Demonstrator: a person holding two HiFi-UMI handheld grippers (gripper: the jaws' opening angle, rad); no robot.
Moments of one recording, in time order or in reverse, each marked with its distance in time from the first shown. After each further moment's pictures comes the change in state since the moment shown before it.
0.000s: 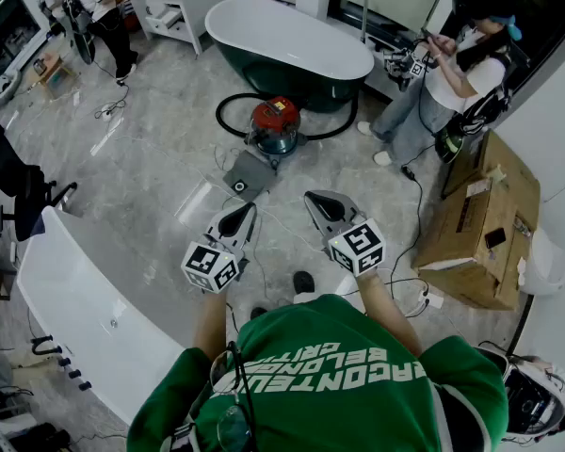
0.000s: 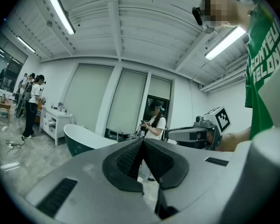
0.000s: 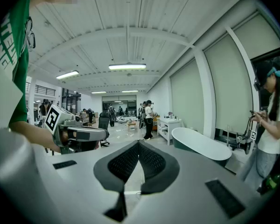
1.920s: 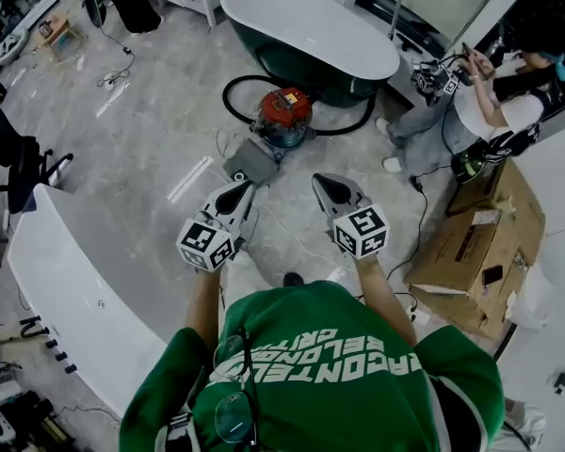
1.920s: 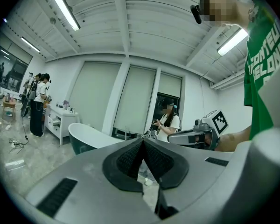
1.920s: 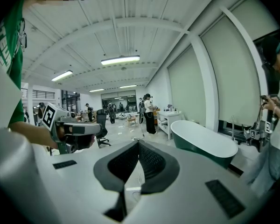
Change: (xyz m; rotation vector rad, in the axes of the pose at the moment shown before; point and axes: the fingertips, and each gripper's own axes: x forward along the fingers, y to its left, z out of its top) left arm 0.115 0.107 -0.005 -0.027 0.012 0.064; right arm 0.109 -0.135 -0.023 0.059 0.072 0.028
